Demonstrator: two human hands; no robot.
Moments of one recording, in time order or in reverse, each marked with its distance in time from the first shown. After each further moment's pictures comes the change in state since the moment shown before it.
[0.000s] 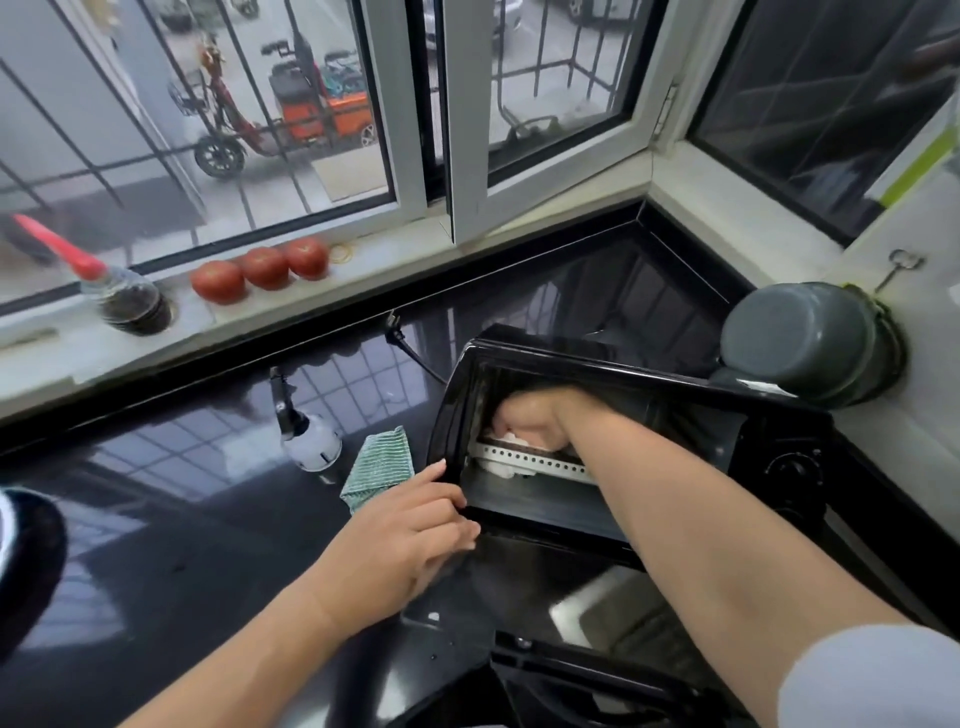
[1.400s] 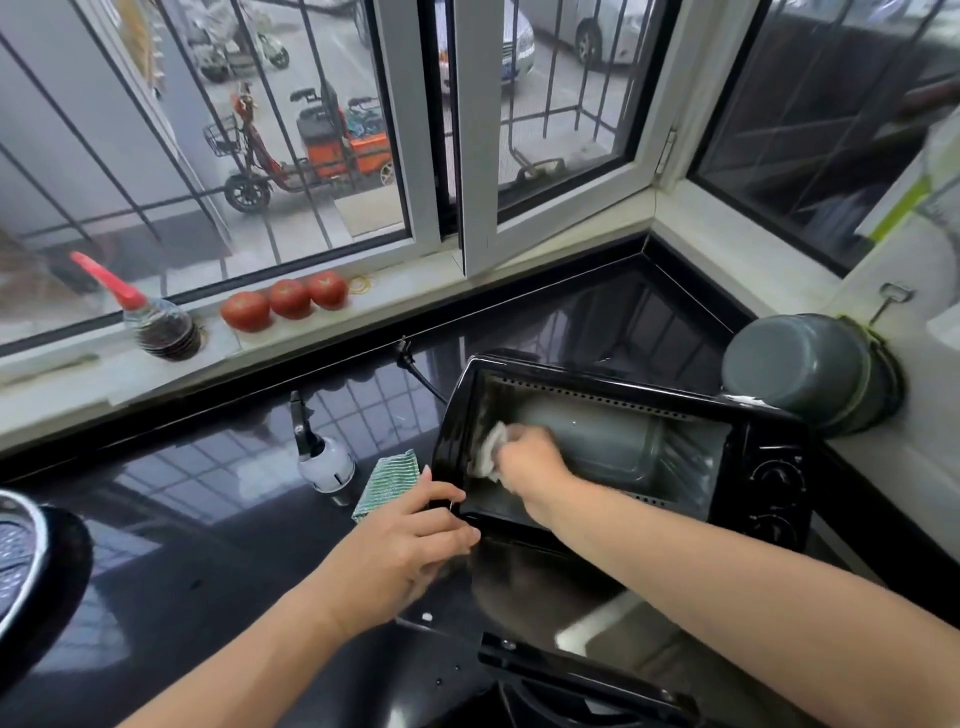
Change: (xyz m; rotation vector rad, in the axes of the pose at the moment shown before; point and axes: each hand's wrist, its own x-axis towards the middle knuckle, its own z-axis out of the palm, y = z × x) left_hand -0.007 -0.013 -0.010 0.017 -0.105 -0.030; right_hand -0.057 0.008 0.076 0.443 0.597 -0.409
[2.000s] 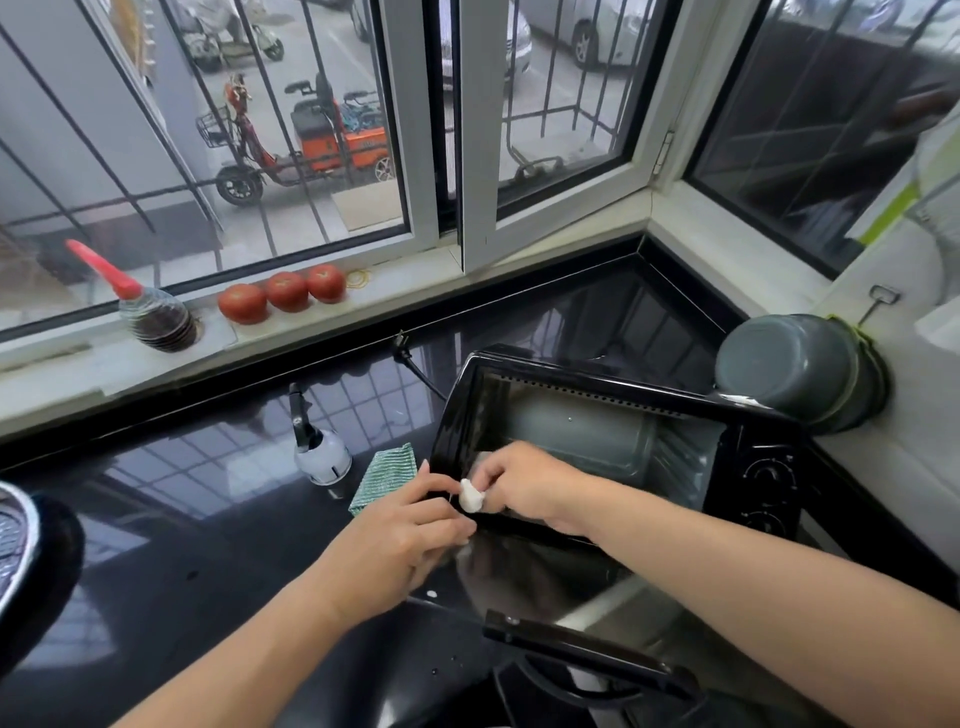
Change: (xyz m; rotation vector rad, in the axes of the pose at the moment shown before) left_hand 0.001 0.004 -0.004 -0.036 -0.003 -0.038; right_hand -0.032 -0.005 -0.022 -0.503 -0.382 -0.101
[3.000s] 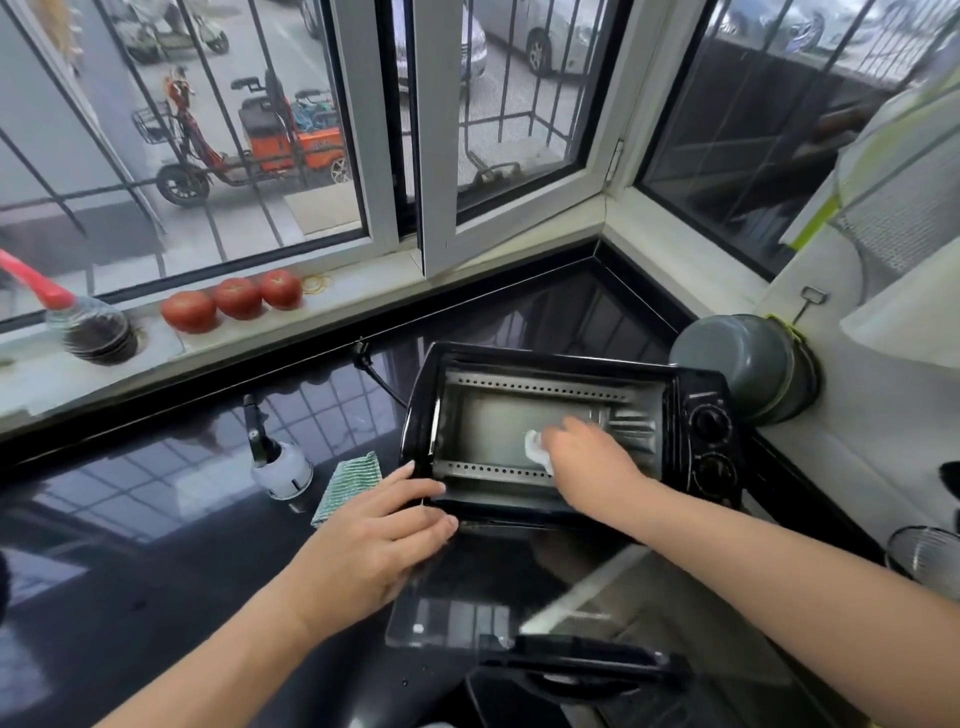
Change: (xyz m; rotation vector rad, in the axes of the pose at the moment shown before) left_hand 0.014 0.009 -0.009 0.177 0.115 0.181; right_hand -0.023 0.051 -0.072 -1.032 0.372 -0.123
